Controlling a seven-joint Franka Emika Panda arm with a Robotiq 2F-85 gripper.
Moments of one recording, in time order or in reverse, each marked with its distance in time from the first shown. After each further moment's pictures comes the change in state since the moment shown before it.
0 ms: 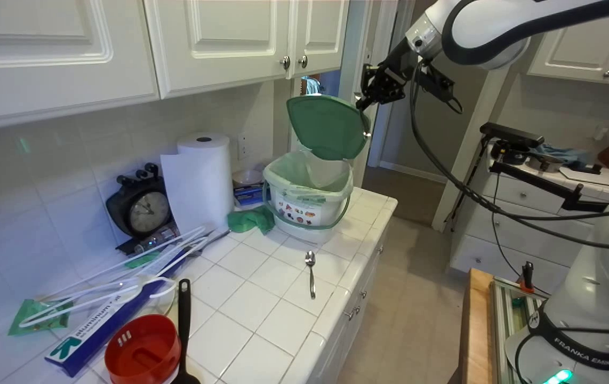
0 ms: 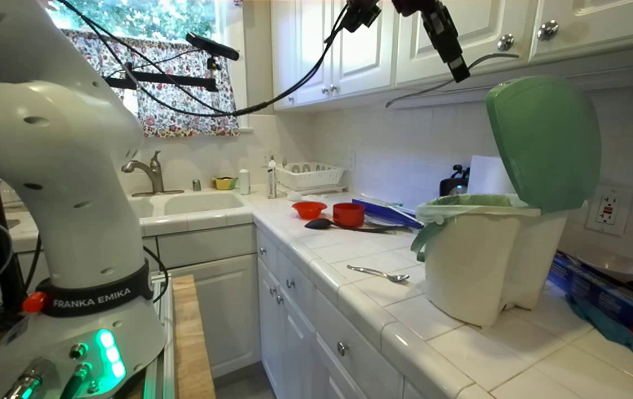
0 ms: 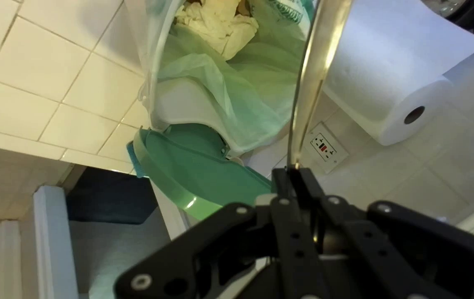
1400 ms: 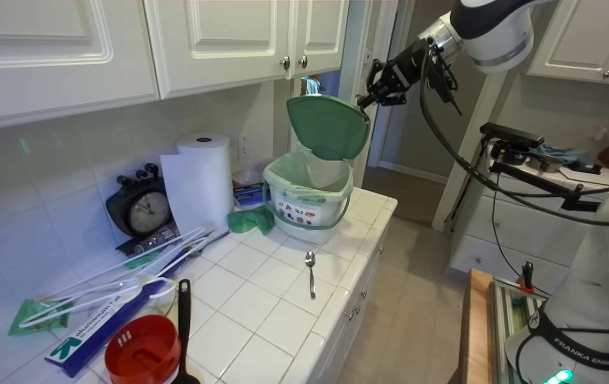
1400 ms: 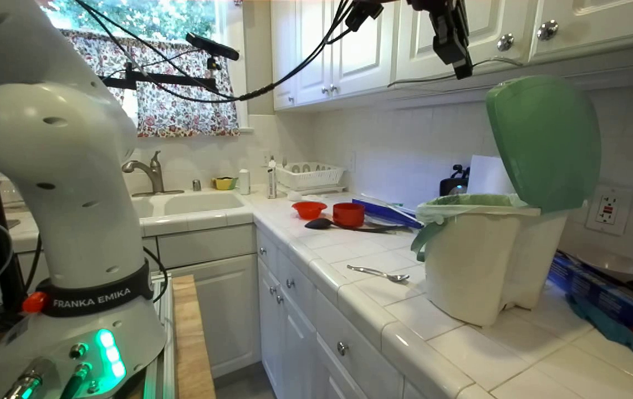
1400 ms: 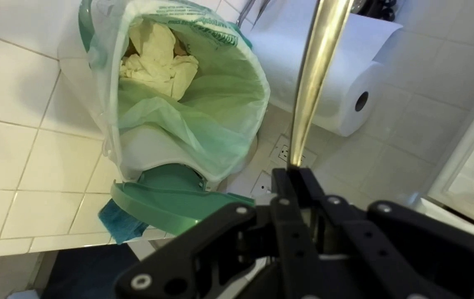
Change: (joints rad) arm 0.110 -0.001 -0.174 0.008 0.394 -0.032 -0.179
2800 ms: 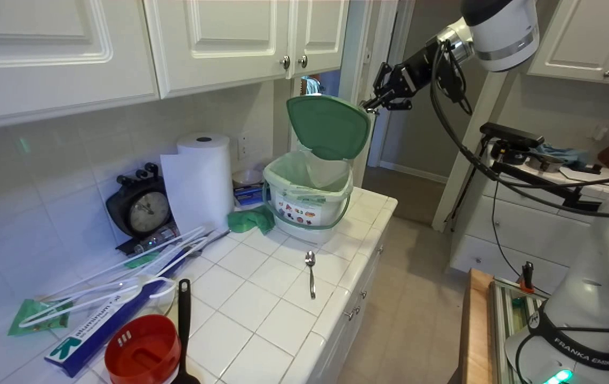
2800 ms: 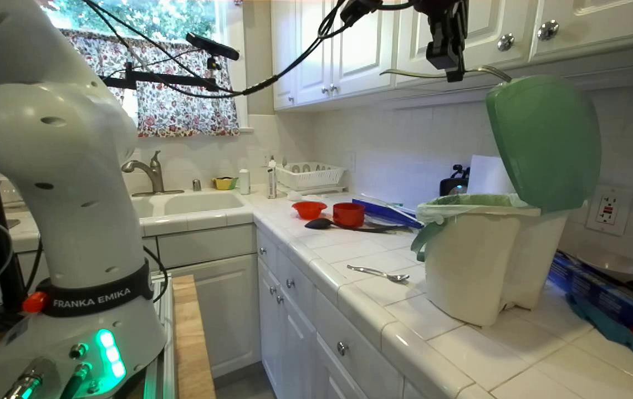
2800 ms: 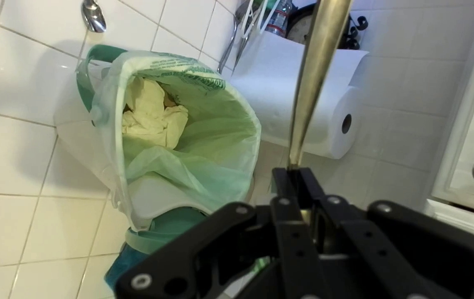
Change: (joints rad) arm -0.016 0.000 -0.074 0.016 0.202 -0.170 -0.101
